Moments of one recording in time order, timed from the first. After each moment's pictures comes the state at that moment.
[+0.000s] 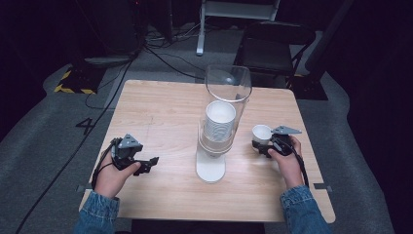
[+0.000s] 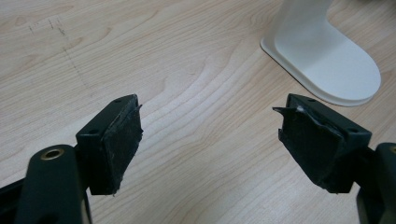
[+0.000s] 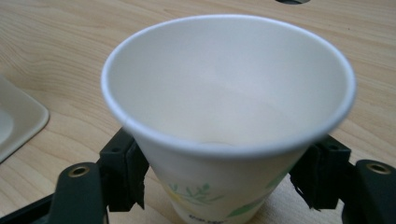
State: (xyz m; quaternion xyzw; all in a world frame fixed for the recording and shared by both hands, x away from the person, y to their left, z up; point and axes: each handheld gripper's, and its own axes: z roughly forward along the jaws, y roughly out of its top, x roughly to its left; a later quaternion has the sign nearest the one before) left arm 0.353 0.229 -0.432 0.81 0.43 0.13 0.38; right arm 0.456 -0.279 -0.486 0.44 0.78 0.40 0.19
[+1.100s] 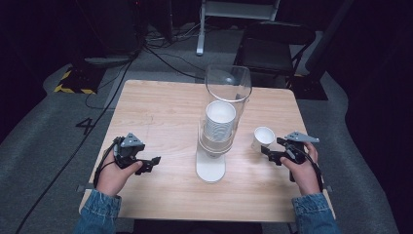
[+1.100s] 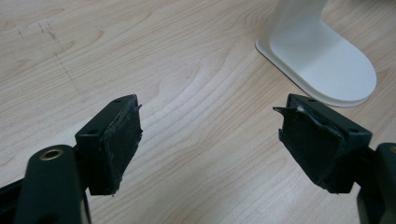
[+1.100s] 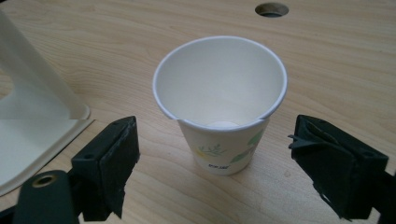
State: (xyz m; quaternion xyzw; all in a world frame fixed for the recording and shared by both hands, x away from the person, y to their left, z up) left arm 0.356 0.225 -0.432 0.81 0.42 0.13 0.38; right arm 0.410 -0.301 -0.455 0.45 0.75 0.44 0.20
